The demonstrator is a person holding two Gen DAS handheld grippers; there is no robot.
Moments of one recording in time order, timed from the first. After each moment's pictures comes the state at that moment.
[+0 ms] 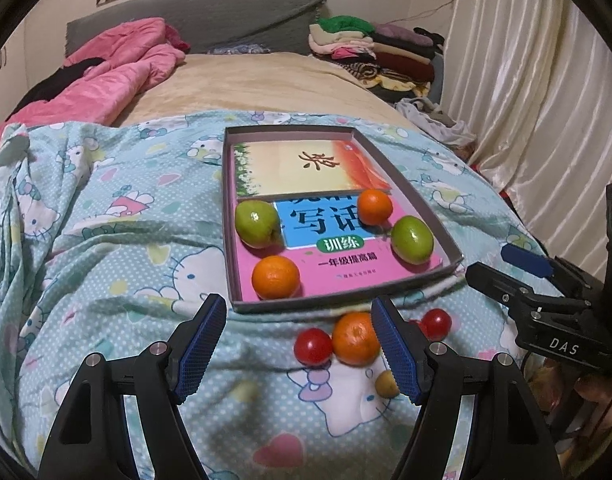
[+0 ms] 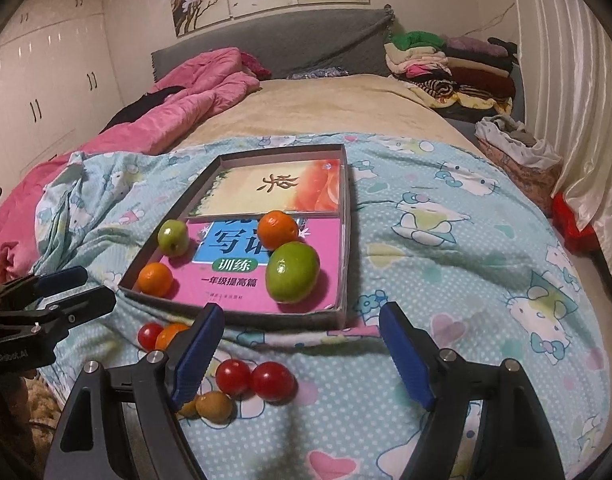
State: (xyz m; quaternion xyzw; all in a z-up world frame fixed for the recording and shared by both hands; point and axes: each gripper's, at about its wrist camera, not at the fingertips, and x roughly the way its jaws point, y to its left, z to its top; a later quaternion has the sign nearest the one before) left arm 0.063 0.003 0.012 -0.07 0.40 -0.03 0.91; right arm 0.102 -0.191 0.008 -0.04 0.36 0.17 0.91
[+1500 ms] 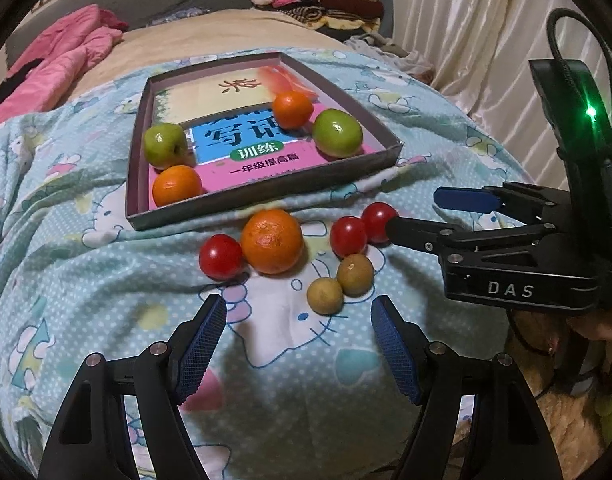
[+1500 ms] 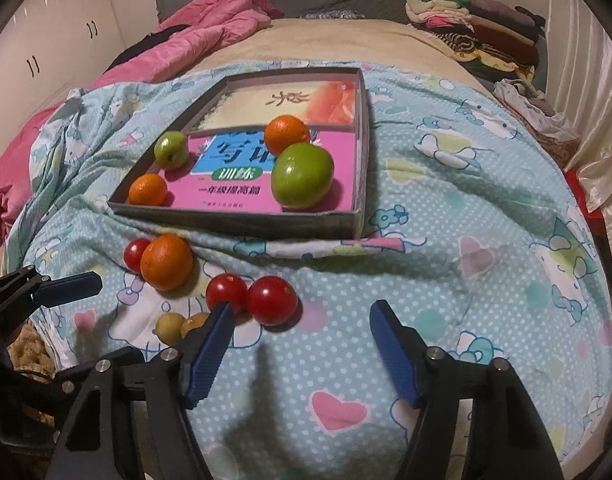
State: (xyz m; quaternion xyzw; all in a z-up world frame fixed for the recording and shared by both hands) left arm 0.042 -0.055 -0.026 -0.01 0.48 -0.11 0.87; right arm 0.098 -0.186 -0.033 -0.08 0.47 0.18 0.86
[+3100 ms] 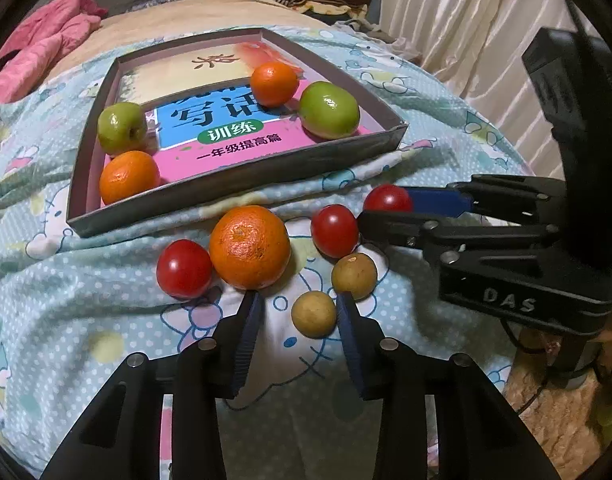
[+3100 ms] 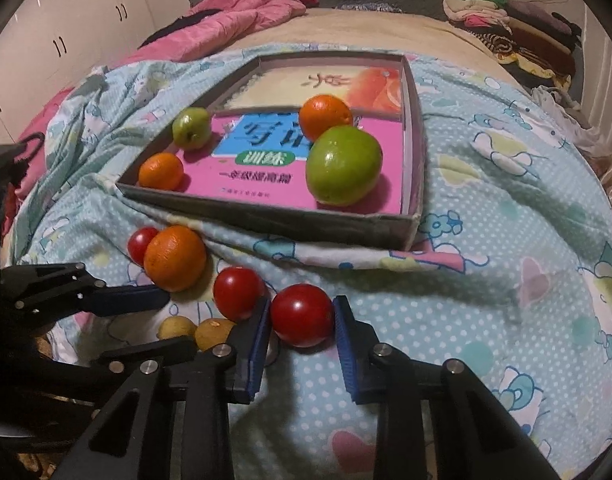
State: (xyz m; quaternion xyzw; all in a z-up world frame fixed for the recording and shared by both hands) left arm 0.075 -0.060 -0.055 -0.02 0.50 -0.14 0.85; right arm 0.115 -0.171 -0.052 -0.09 0.47 0.25 0.84
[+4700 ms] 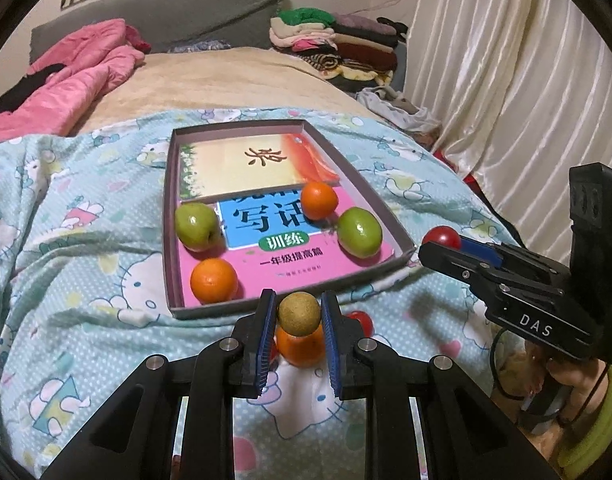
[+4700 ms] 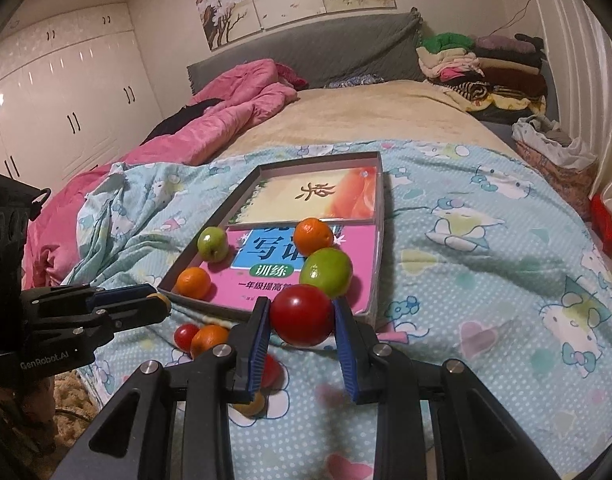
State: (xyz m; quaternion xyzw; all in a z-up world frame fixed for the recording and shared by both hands) left arm 0.072 -0.022 0.018 -0.06 0.41 -0.09 0.91; right arm 0.103 -0.205 0.010 0.00 0.35 0.26 0.90
